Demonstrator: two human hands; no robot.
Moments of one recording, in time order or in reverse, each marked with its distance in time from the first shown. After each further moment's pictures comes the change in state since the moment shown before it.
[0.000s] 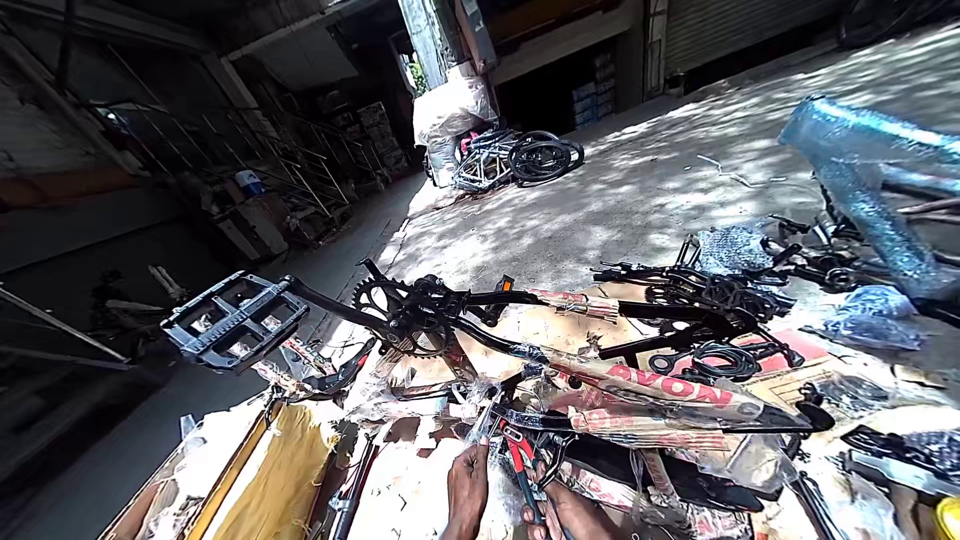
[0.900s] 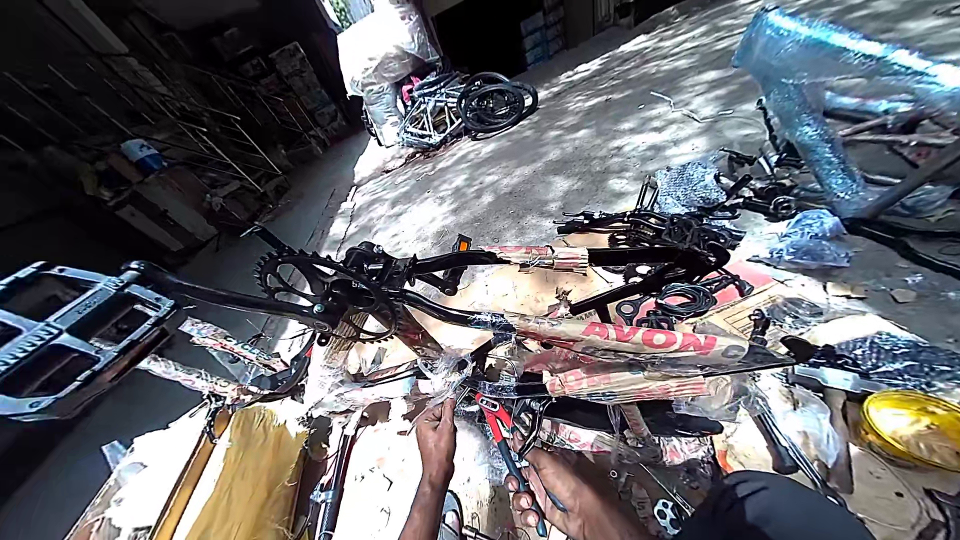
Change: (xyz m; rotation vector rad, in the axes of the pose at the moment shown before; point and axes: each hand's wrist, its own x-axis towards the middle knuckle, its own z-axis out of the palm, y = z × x) left_hand 0.057 -0.015 0.007 -0.305 0.055 0.125; right_hand -0.001 -0.006 0.003 0.005 -0.003 0.076
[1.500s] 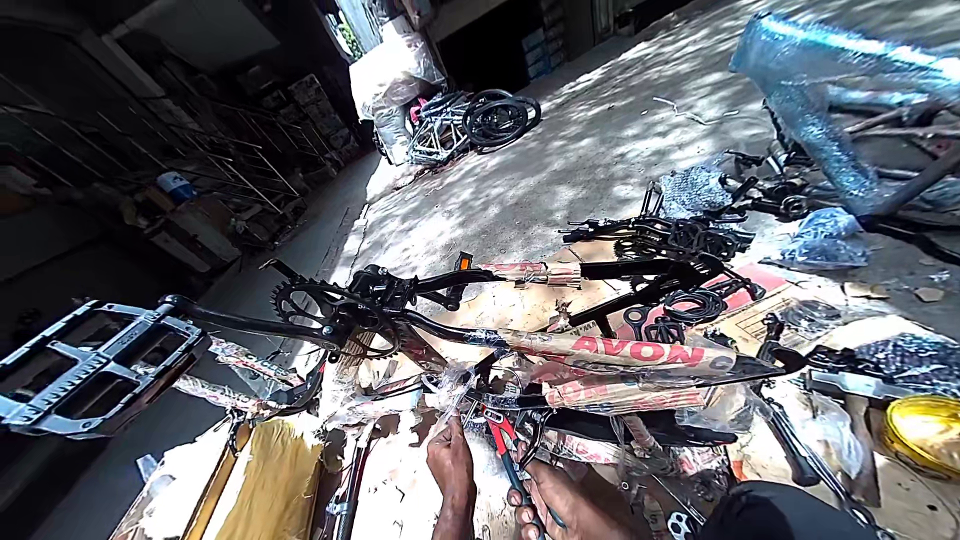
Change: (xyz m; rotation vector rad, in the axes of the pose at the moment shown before) left_hand -0.036 0.041 0.018 0.354 0.230 -0.208; right_hand 0.009 0.009 -0.001 0.007 -0.015 -0.020
